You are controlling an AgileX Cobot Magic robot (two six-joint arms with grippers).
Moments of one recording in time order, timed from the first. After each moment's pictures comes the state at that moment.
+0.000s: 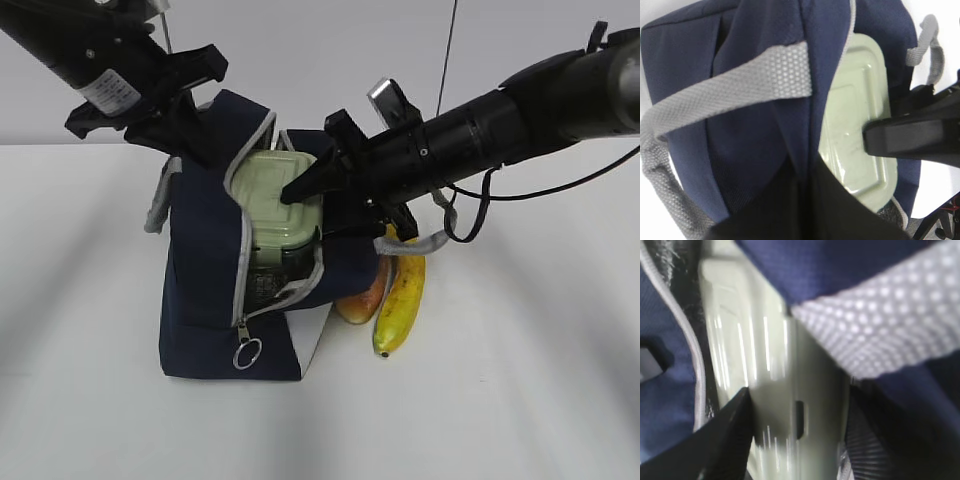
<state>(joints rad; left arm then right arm) -0.28 1.81 -1.57 -0.47 1.06 0.09 0.22 2.05 -1.40 1.27 1.01 -0.54</state>
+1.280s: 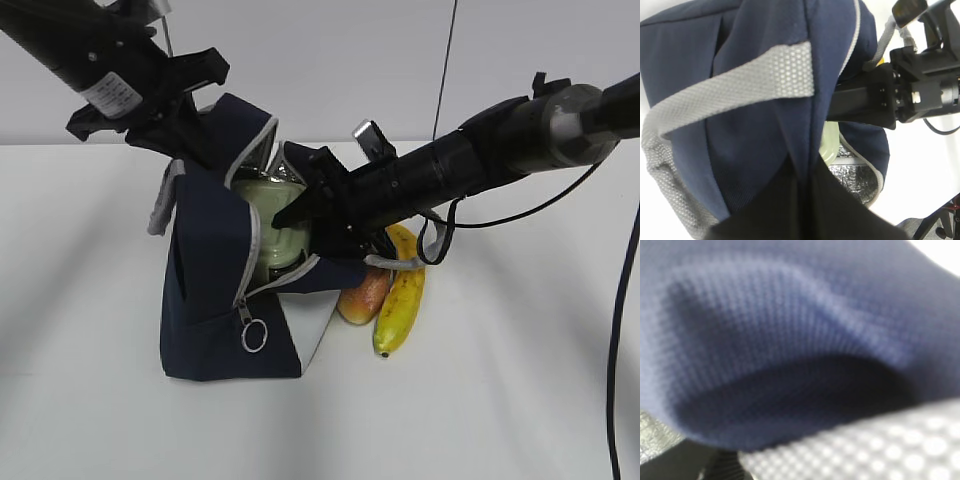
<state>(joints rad) -0.28 1.81 -1.57 -0.47 1.06 0.09 0.24 2.25 -1.52 1.27 0.97 -0.50</state>
